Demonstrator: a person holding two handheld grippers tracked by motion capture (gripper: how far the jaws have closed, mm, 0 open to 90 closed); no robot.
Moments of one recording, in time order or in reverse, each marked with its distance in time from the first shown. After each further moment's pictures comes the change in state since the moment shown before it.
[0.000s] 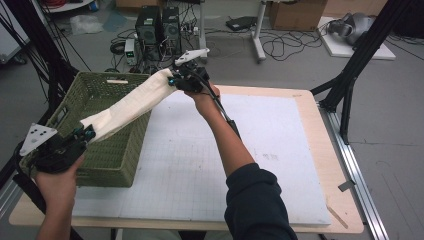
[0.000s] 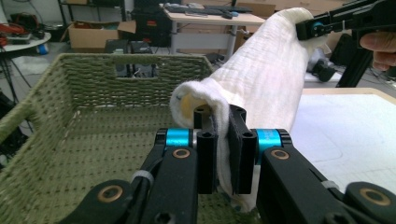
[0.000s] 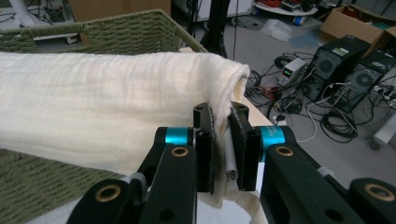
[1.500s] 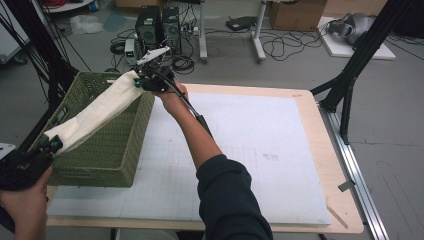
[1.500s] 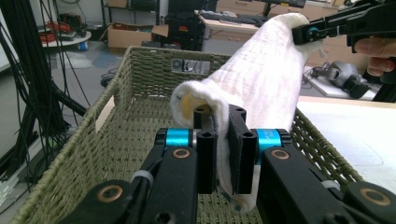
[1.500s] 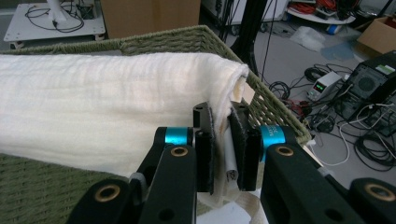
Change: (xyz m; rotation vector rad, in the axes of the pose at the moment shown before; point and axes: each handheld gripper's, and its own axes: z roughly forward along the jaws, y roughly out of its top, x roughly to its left) left arm 0.045 -0.014 -0.044 -0.034 0.117 -0.055; right arm 0.046 0.037 0.070 0.000 0.098 -0.055
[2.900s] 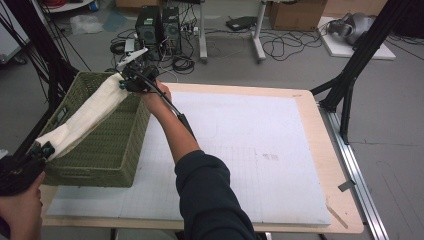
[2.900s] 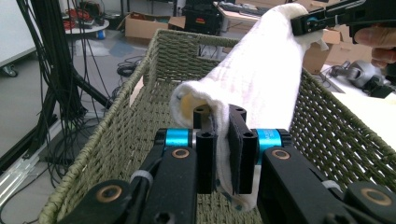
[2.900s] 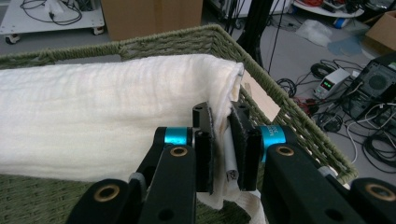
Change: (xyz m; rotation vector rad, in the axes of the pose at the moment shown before) left arm 0.022 -0.016 -0.003 0.029 0.068 -0.032; right arm 0.016 0.015 0.049 0.041 0.001 -0.005
